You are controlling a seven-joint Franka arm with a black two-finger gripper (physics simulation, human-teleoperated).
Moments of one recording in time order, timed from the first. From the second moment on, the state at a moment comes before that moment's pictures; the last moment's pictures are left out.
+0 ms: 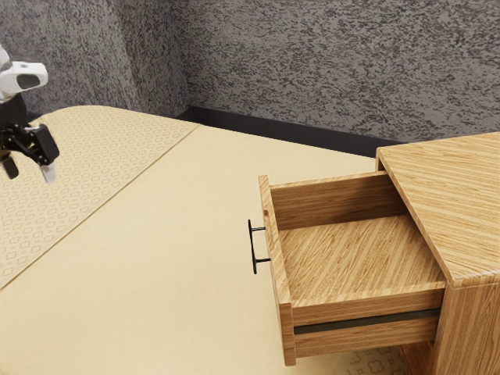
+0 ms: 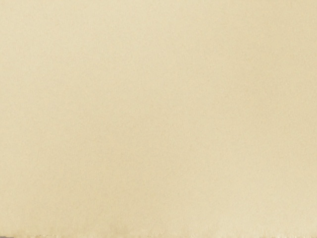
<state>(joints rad) 0.16 -0.50 0.10 -2.09 -0.01 1.56 0.11</state>
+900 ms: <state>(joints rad) -0.03 -0.71 -0.03 -2.52 -0.01 1.84 0.60</state>
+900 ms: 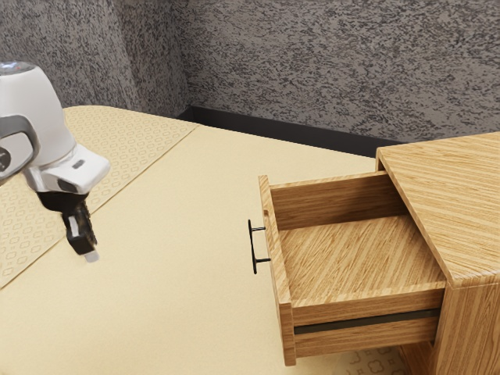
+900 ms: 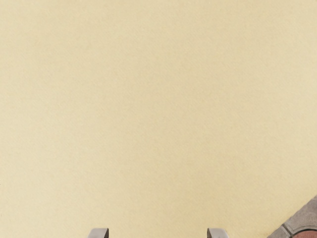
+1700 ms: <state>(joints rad) -0.20 -0.74 -0.10 -2.55 -0.37 2.04 1.30</state>
